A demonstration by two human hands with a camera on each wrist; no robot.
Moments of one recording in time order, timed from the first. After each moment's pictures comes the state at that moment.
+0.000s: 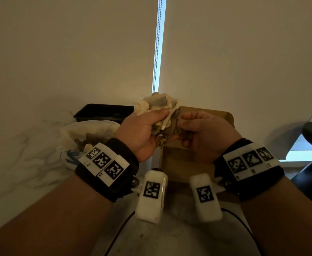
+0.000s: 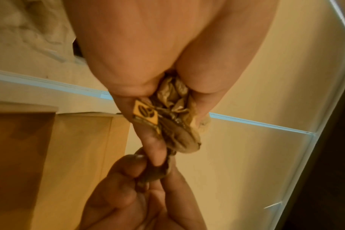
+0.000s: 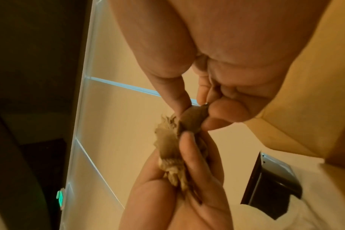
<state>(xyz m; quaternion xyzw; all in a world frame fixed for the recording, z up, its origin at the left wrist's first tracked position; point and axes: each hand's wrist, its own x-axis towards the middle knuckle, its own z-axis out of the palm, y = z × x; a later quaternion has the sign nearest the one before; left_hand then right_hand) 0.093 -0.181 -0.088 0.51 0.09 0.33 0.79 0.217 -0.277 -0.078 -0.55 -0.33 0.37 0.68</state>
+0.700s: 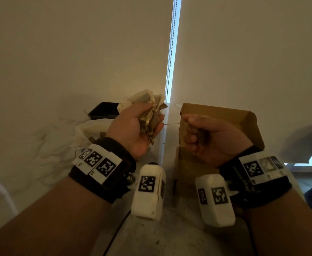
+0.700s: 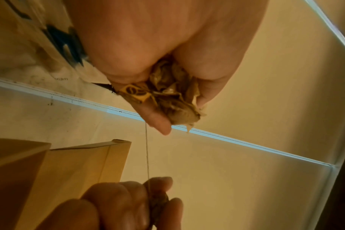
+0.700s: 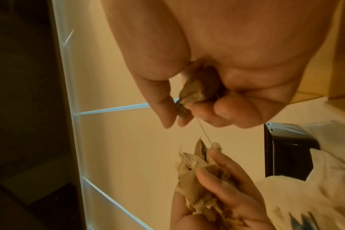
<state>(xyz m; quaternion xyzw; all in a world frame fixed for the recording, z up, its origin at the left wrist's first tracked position) 0.068 -0.151 -0.091 0.39 0.19 0.39 0.81 0.216 -0.262 -0.094 -0.44 -0.35 0.49 0.67</state>
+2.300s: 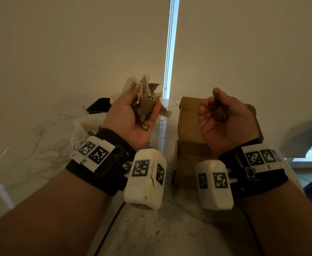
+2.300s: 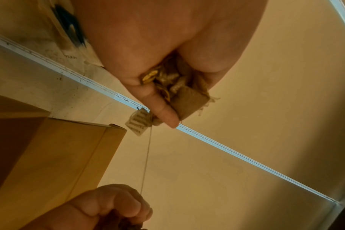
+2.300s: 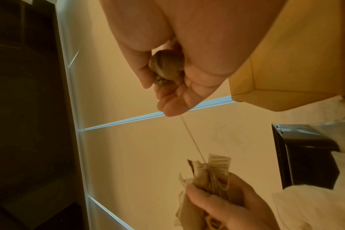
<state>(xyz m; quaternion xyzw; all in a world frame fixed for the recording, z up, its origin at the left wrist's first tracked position) 0.065 -0.158 -0.084 0.27 0.15 0.41 0.86 0.220 -0.264 -0.094 -0.25 -0.24 0.37 0.86</state>
